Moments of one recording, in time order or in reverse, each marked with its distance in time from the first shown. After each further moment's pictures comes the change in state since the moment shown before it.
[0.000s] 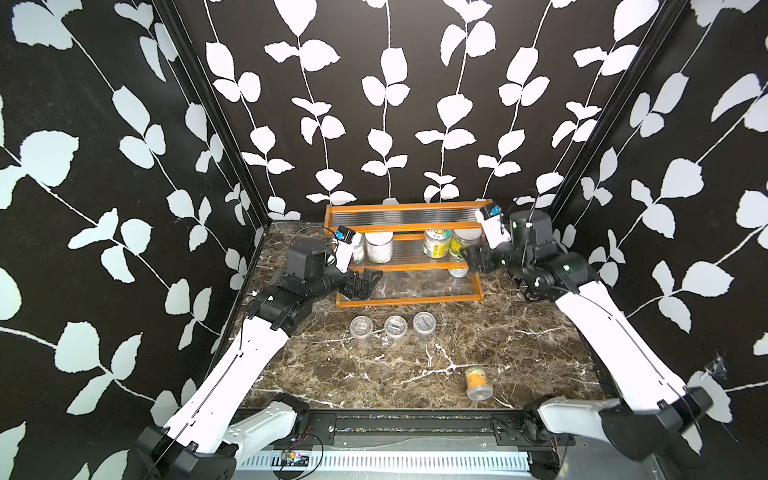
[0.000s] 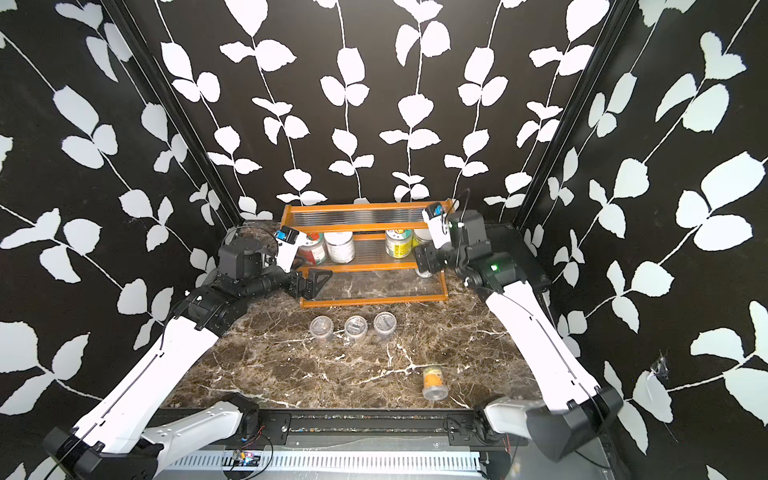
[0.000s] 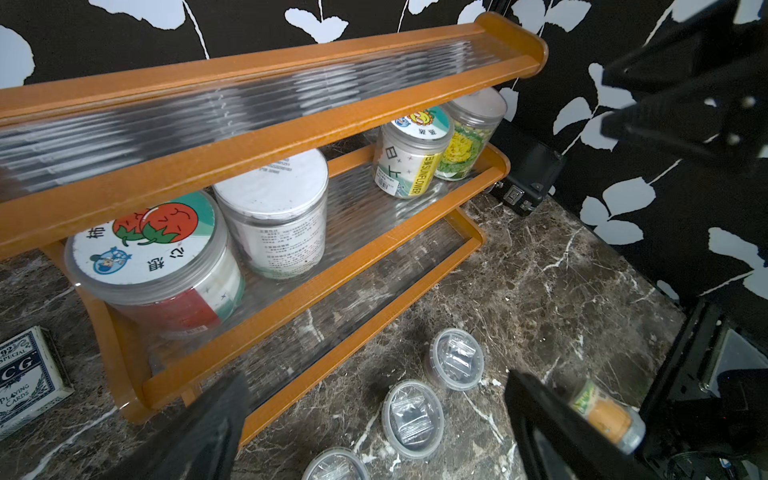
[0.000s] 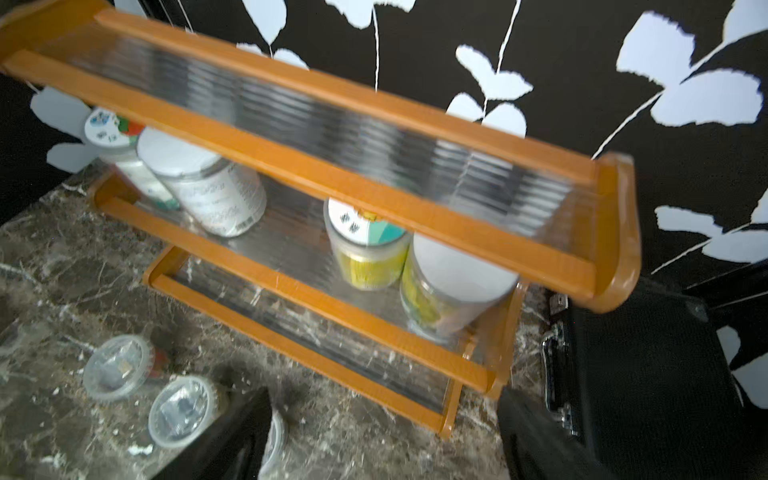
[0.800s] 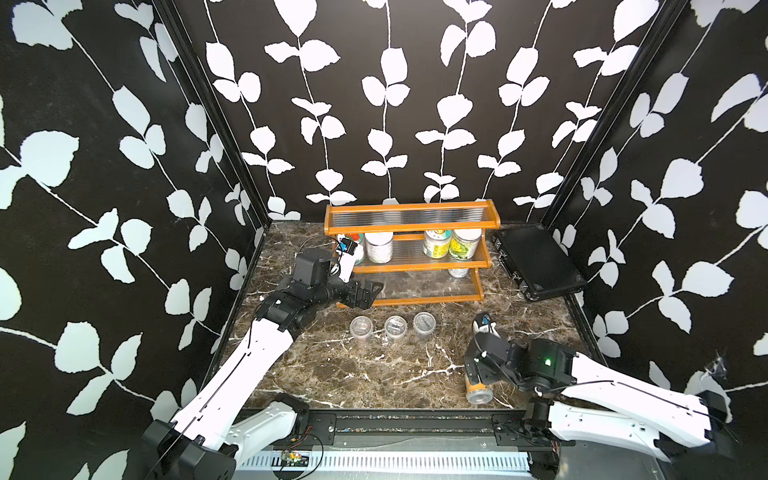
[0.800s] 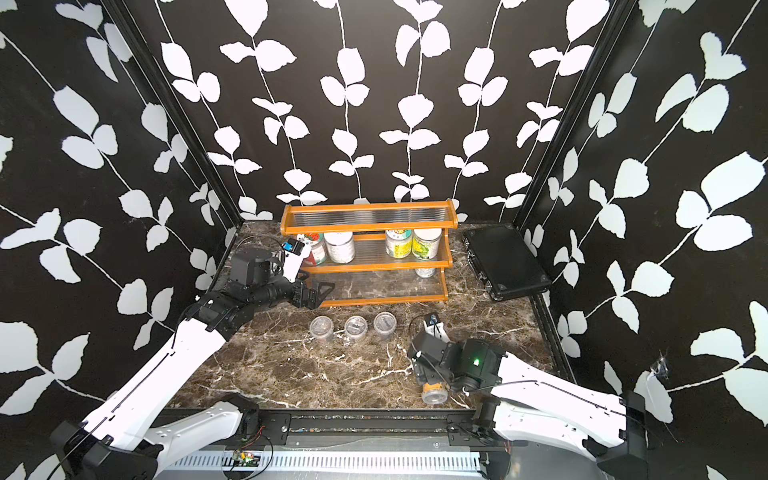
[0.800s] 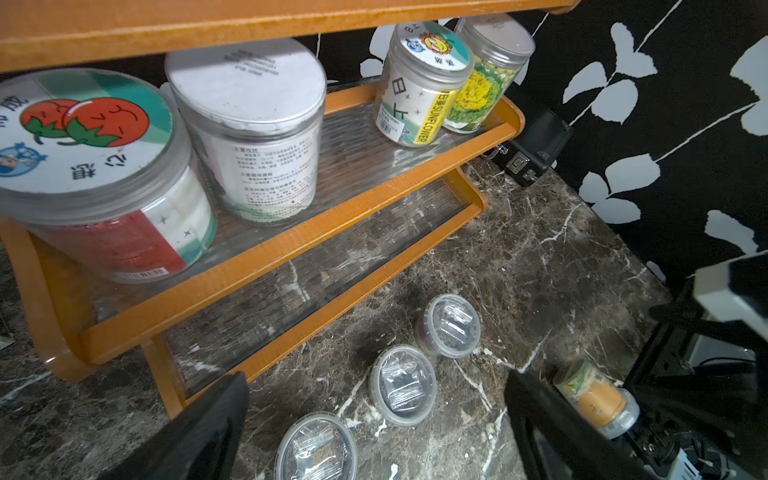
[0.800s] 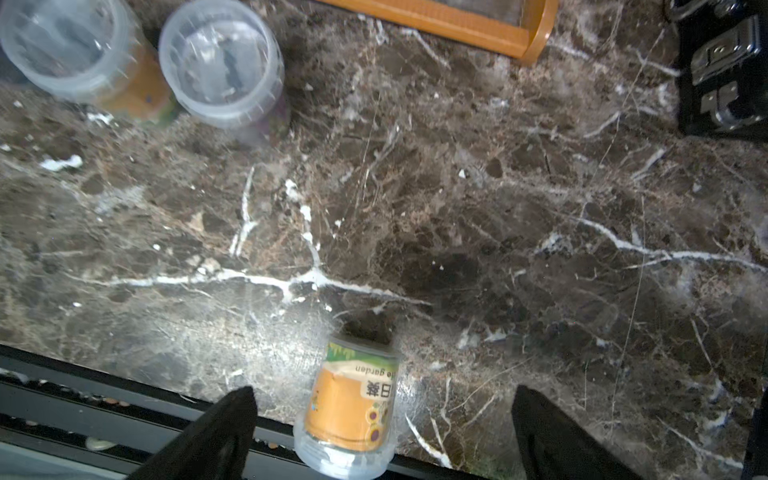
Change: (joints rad) left arm 0.002 -0.004 -0.106 0.012 0.031 -0.058; right arm 0.732 -0.336 -0.610 -0.402 0.448 0.851
